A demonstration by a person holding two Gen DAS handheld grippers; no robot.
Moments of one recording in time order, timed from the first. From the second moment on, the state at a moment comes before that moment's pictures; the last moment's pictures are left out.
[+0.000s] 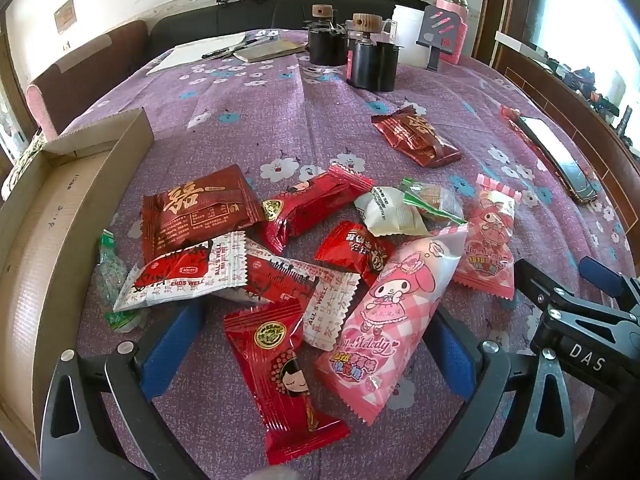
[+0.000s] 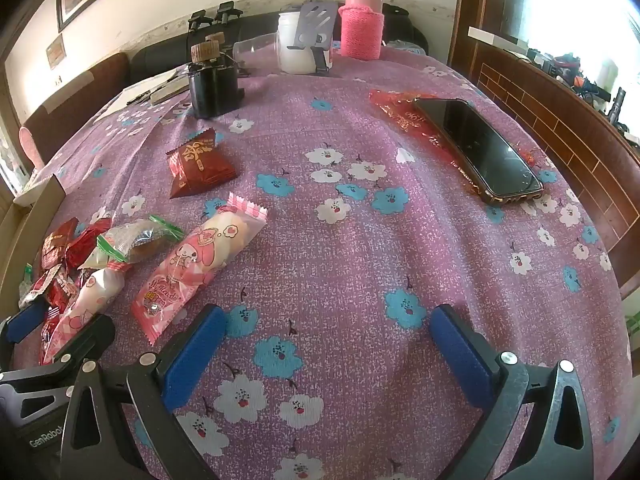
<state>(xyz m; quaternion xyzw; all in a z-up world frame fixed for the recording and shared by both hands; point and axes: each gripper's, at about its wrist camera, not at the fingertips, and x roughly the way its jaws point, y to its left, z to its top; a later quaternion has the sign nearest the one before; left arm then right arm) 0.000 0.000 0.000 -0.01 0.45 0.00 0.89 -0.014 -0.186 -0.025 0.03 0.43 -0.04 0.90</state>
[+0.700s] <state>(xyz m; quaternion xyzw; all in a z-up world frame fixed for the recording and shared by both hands) -0.020 -0.001 0.002 0.01 0.47 -0.02 0.88 -0.014 -0.186 -0.025 0.03 0.43 -0.04 0.90</state>
